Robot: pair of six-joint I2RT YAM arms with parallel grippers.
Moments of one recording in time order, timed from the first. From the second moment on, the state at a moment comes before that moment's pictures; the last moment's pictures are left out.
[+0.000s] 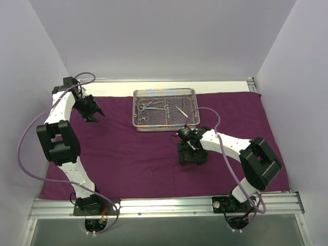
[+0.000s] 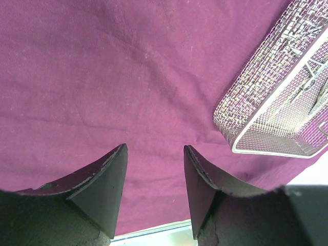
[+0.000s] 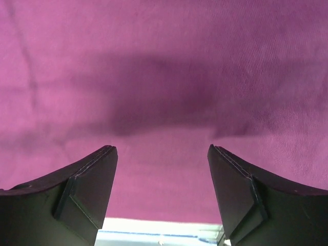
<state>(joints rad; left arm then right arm) 0.19 1.94 1.70 -1.04 0.32 -0.44 0.72 1.57 0.91 -0.76 0.06 0.68</state>
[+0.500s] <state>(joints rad) 0.19 1.94 1.70 -1.04 0.34 -0.43 0.79 1.54 0.80 -0.70 0.11 0.77</state>
